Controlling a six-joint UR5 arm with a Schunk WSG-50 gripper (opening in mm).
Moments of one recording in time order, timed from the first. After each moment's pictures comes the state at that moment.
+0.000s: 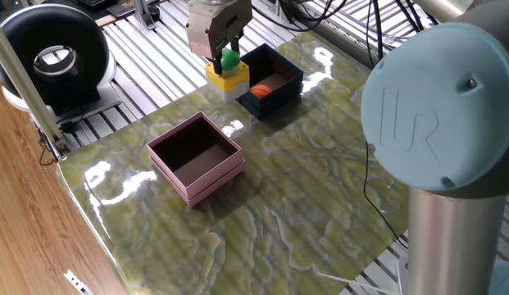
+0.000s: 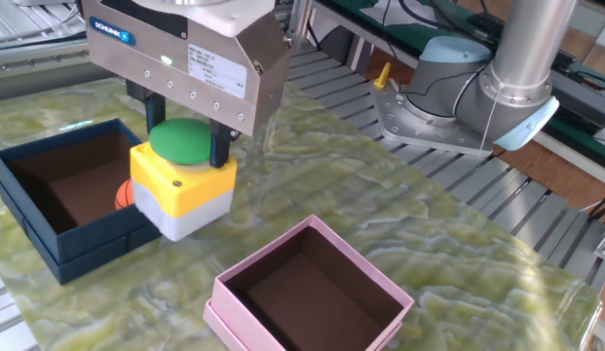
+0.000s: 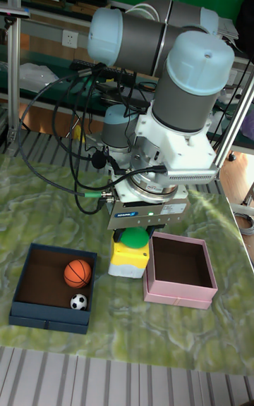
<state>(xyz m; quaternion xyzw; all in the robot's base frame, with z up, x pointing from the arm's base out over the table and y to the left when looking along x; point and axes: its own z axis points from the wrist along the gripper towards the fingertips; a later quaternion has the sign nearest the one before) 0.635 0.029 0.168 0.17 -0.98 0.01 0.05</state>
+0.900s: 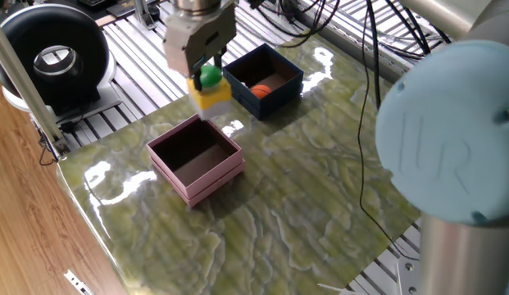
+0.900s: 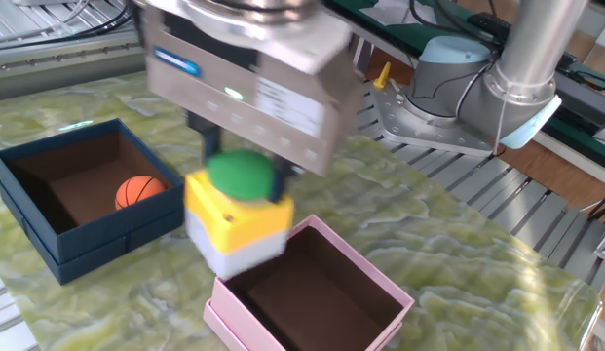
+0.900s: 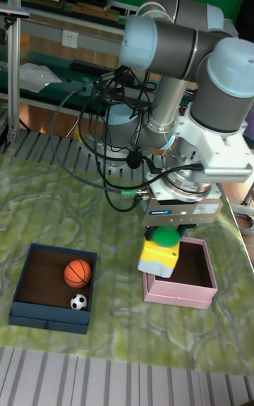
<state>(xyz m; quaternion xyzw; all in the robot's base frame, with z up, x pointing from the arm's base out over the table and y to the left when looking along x) 0.613 0.102 0.166 0.13 -0.99 0.00 0.05</state>
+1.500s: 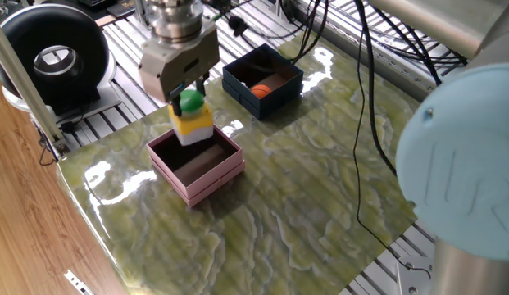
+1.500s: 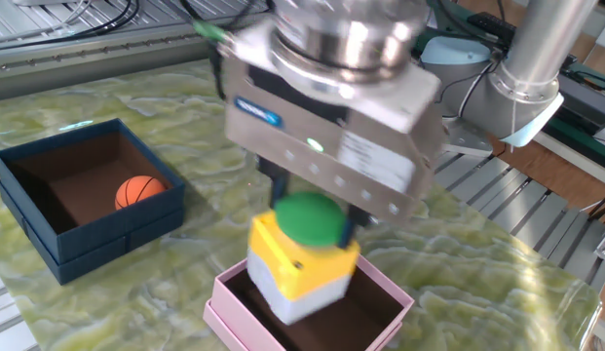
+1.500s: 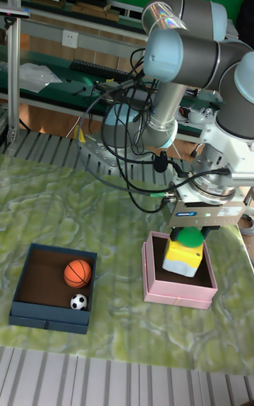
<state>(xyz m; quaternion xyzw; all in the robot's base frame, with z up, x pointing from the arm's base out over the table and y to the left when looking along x) 0.591 0.159 0.149 0.11 -0.99 -0.02 0.04</state>
